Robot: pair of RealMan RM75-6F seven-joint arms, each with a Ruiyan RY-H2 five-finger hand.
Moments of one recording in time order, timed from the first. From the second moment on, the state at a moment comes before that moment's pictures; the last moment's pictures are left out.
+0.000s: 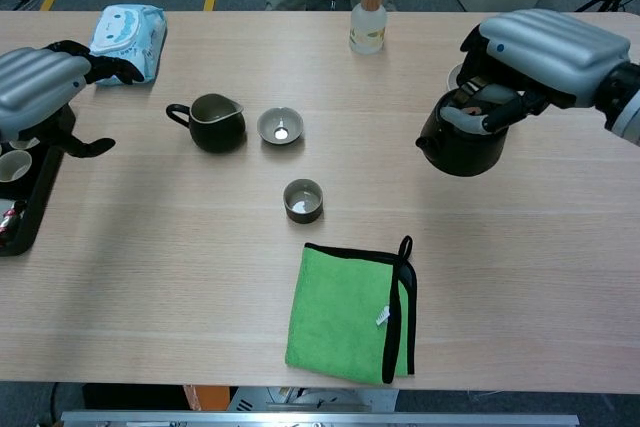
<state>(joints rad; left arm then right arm) -0.61 -1.21 0.05 -1.90 1.09 1.22 0.49 0.57 -1.15 0.12 -1.92 -1.39 0.95 -0.21</state>
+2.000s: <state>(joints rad) -0.49 -1.18 -0.03 -1.95 1.16 1.23 0.51 0.98 -1.59 0.14 -1.67 -0.91 0.88 -0.73</state>
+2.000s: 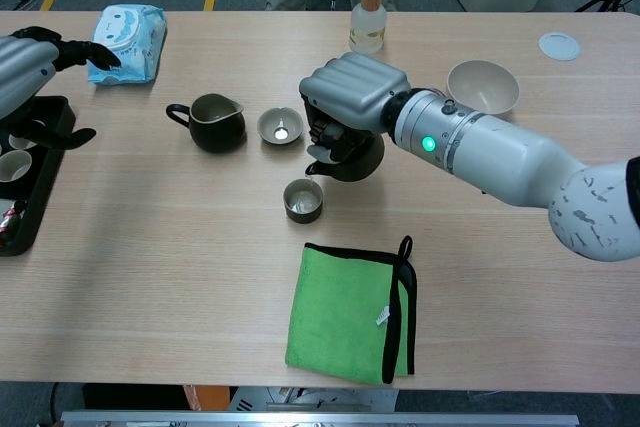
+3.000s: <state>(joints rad) -0.48 -1.19 -0.04 -1.94 1.17 1.22 0.51 1.06 -1.57 0.09 -1.71 -0.83 0.92 -0.82</state>
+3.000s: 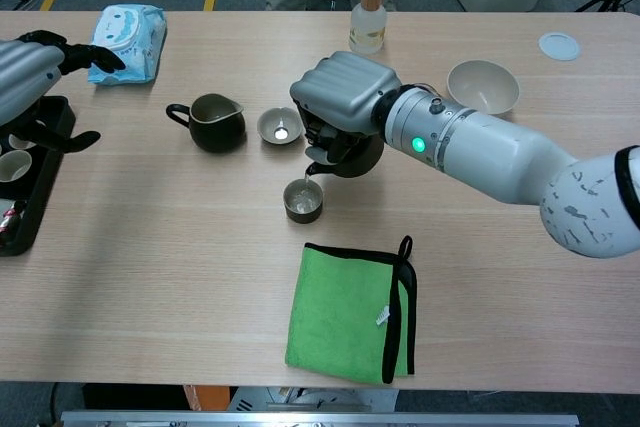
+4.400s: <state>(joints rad) -0.48 -1.21 -0.04 -1.92 1.16 1.19 0.52 0.88 -1.57 0.08 -1.70 -1.14 1.01 -0.36</state>
